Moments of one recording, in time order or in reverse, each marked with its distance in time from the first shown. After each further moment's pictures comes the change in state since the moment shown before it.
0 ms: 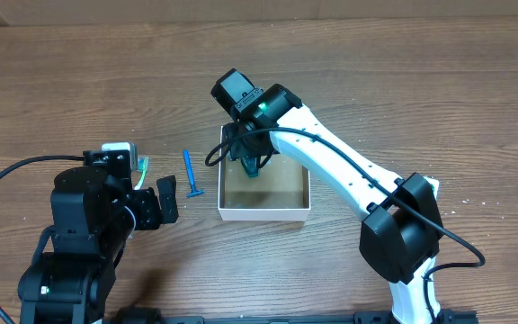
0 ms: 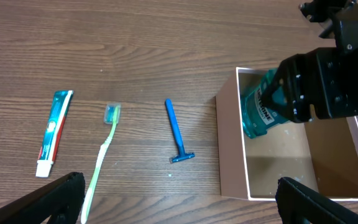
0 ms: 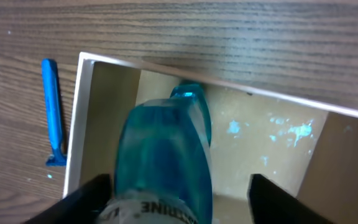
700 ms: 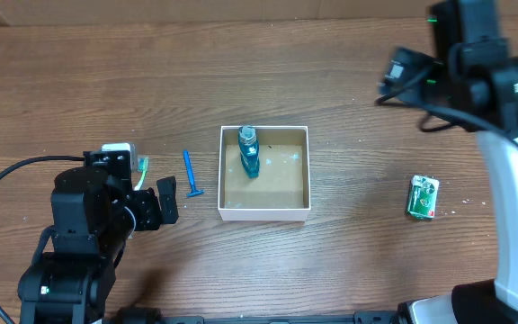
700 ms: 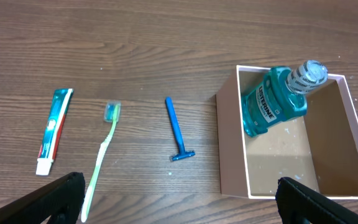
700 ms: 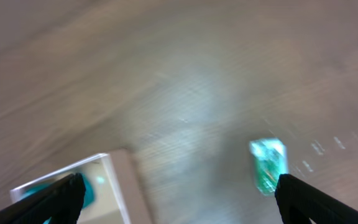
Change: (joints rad) left arm 0.000 0.000 0.000 -0.007 0.000 0.000; right arm -0.575 -0.476 0.193 -0.440 0.137 0.028
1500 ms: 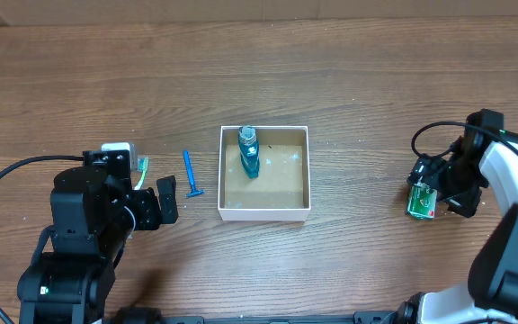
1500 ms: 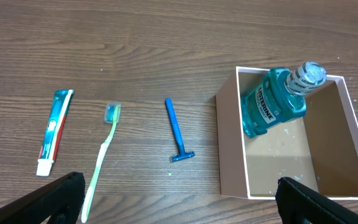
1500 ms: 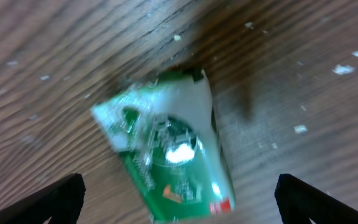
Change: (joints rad) left arm 0.000 0.001 0.005 0.000 0.000 0.000; right arm -0.480 0.117 -0.987 0.569 -0.244 -0.326
